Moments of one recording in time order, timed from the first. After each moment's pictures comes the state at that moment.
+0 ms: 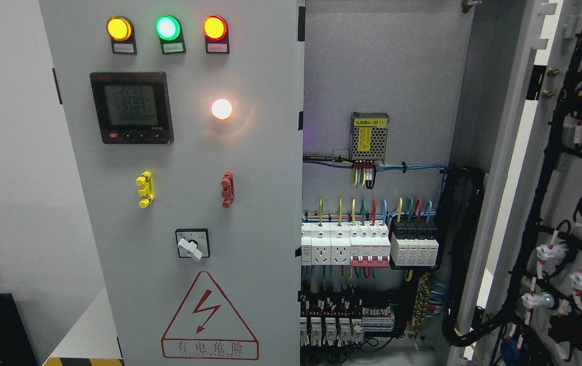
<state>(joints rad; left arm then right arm) 0.03 -0.03 0.02 -0.06 -0.07 -0.02 -0.18 0.29 0.07 -0.03 -0.58 -0.08 -0.03 0.15</state>
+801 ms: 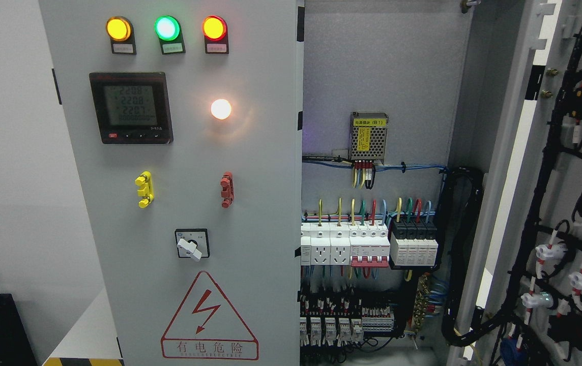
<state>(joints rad) 0.04 -0.04 0.05 -0.08 -0.07 -0.03 -0.18 0.72 -0.04 0.11 -1.45 -0.09 -0.71 0.15</state>
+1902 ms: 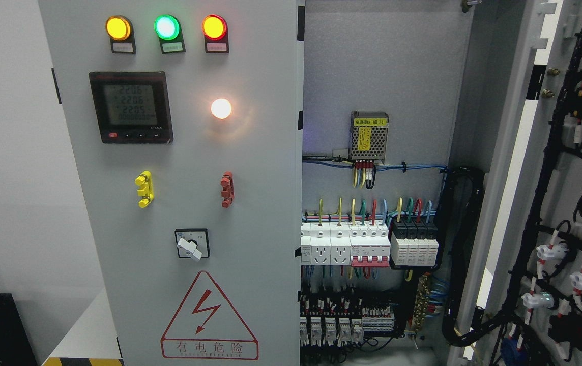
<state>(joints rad) 0.04 -0.04 0.06 -0.09 -0.07 -0.03 -0.18 0.19 -0.12 0.23 -1.78 -0.09 -0.42 0.16</state>
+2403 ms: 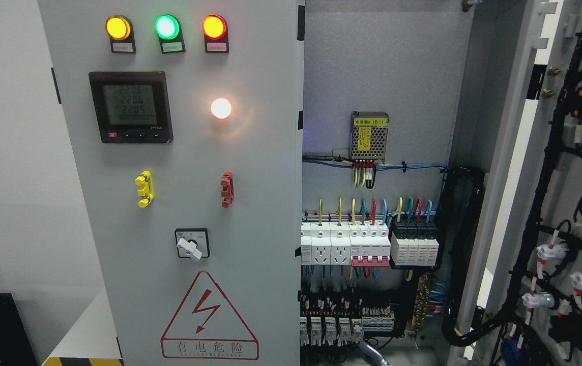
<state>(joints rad) 0.04 -0.04 0.06 -0.09 -0.07 -0.03 -0.18 -0.04 -0.11 0.24 -1.72 -0.19 -0.19 0.14</state>
